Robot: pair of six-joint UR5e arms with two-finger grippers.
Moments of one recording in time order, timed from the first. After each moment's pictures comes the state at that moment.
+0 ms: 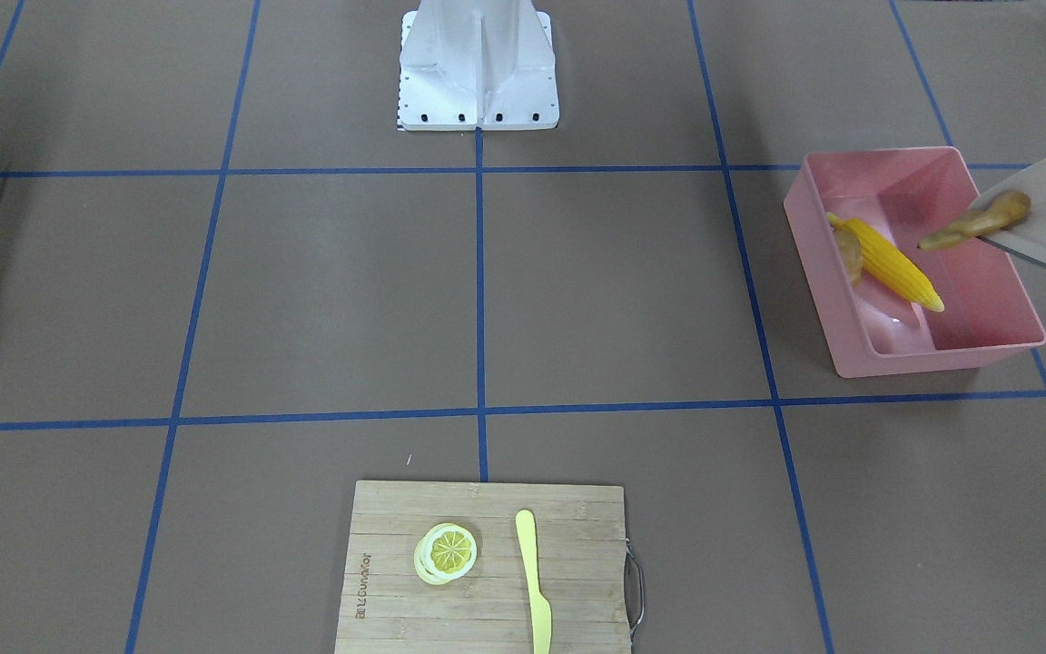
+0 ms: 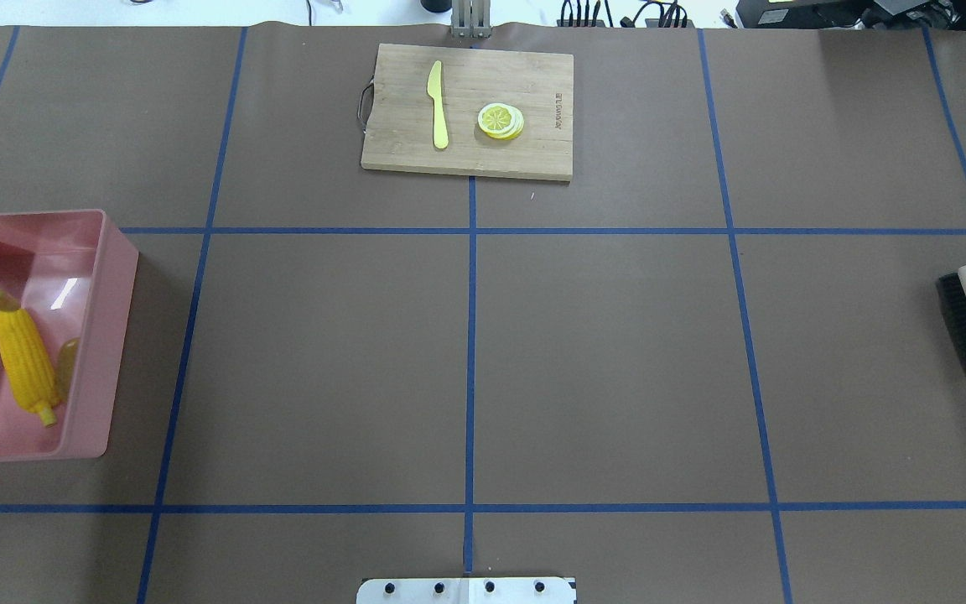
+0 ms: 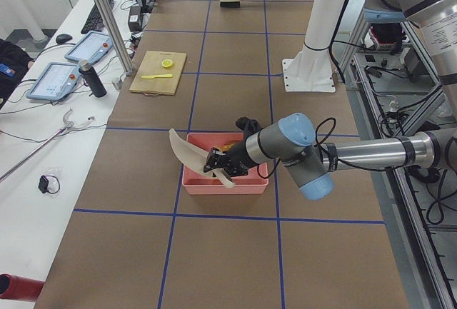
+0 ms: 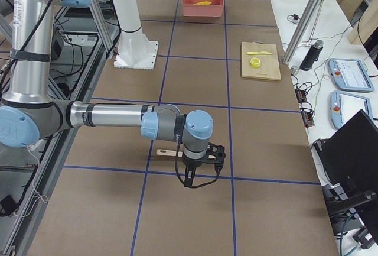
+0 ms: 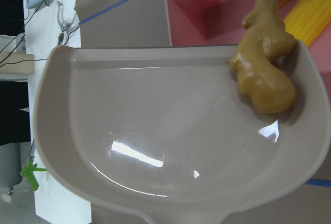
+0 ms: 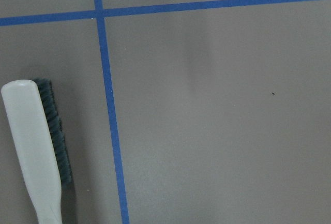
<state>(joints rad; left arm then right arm) -1.52 -1.11 -1.91 -2.69 -2.06 0.97 1.58 -1.73 1.76 -1.68 2.23 0.06</state>
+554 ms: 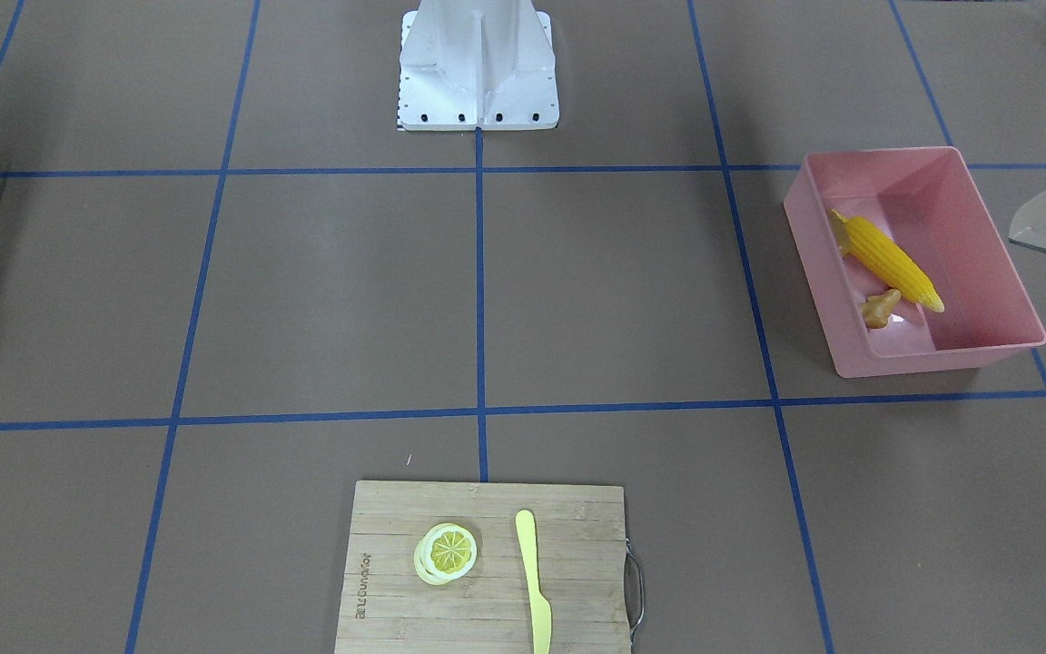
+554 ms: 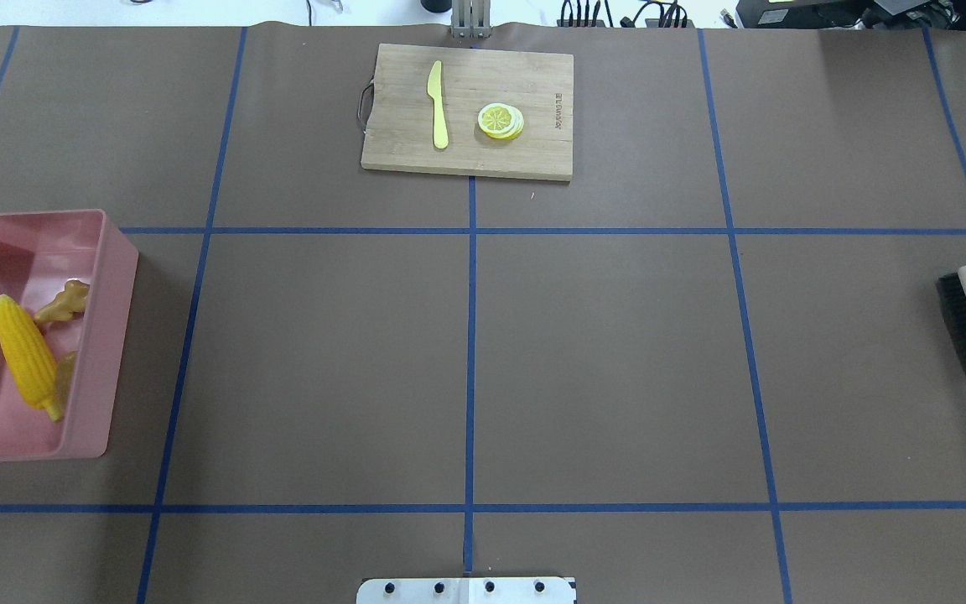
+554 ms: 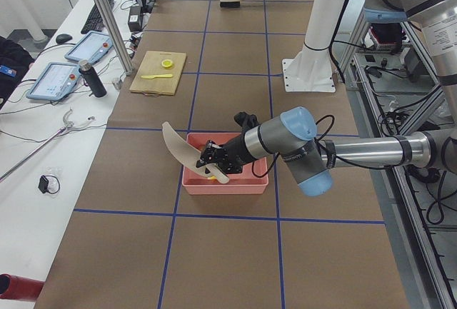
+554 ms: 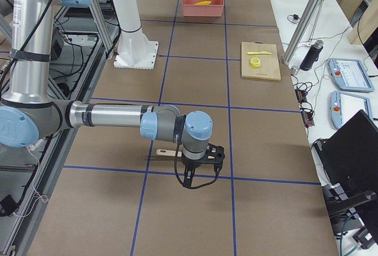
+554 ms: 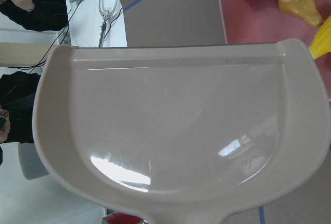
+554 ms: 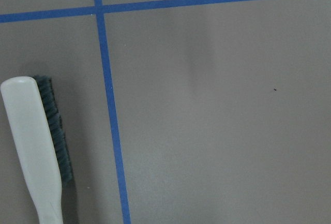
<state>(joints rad) -1.54 -1.12 -1.93 -2.68 -2.03 1.02 1.58 -1.74 1.76 -1.68 2.24 0.06</state>
